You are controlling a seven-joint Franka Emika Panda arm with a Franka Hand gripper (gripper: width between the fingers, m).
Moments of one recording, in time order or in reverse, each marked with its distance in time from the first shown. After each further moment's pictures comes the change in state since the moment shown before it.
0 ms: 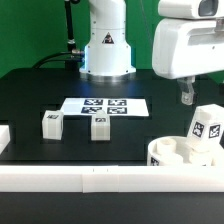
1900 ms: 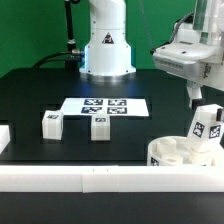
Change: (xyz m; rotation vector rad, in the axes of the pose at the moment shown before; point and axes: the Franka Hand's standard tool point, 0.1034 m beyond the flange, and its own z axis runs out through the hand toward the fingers) arm 0.014 0.012 0.020 -0.056 -0.058 -1.476
